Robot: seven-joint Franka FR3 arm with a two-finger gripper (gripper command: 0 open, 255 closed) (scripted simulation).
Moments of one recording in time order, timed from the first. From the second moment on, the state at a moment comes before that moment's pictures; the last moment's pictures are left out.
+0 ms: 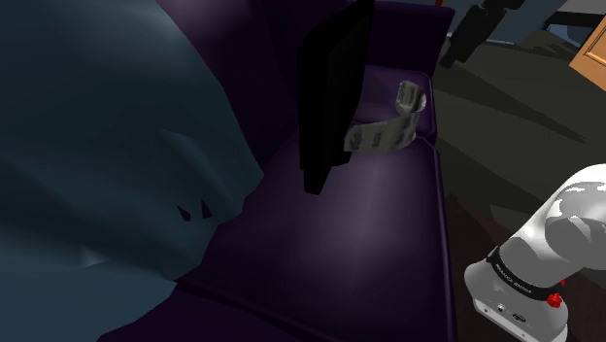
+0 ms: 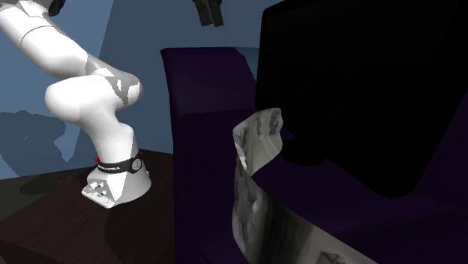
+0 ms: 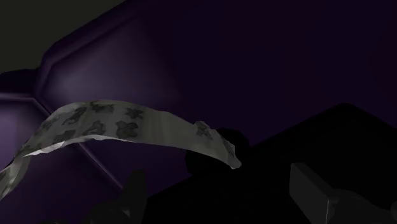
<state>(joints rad) 0.02 -0.83 -0.03 -2.28 0.07 1.66 -0.09</state>
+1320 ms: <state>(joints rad) -0.19 -0.28 -0.09 -2.11 -0.05 1.88 0.20</state>
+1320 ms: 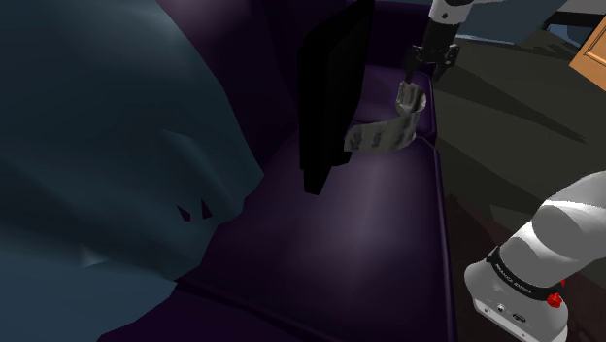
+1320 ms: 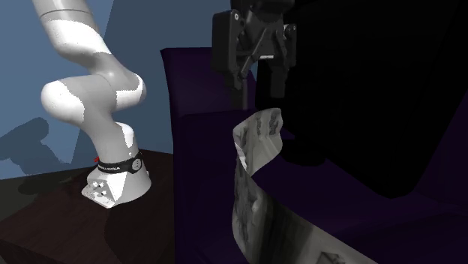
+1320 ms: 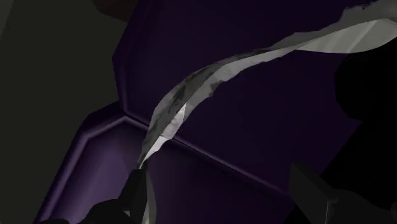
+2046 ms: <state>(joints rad) -0.27 -0.05 -0.15 -2.02 -0.09 1.95 0.34</state>
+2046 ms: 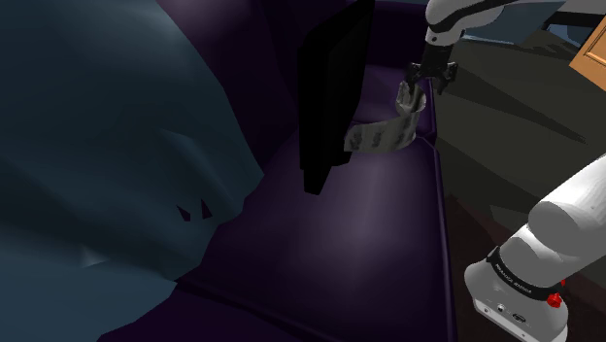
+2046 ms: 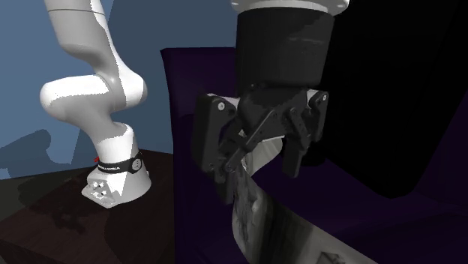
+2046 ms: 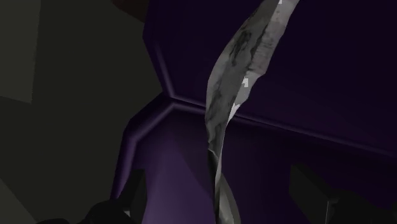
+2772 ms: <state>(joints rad) -0.28 -0.02 -0.15 -2.07 -0.09 2.02 0.35</state>
